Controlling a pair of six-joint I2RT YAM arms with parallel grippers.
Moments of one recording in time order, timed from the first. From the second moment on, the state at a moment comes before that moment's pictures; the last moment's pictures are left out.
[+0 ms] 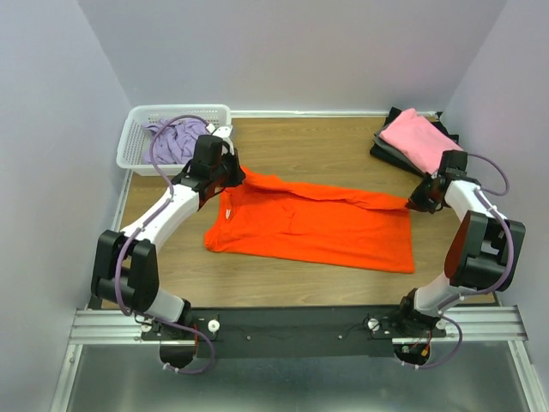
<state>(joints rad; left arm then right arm) -0.31 1.49 1.06 -0.16 0.16 -0.33 -0.29 1.60 1.02 -0.50 -0.15 0.39</state>
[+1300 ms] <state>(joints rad) -0.33 1.15 0.79 -0.29 0.10 -0.46 -0.29 1.48 0.91 -0.59 0.01 0.45</state>
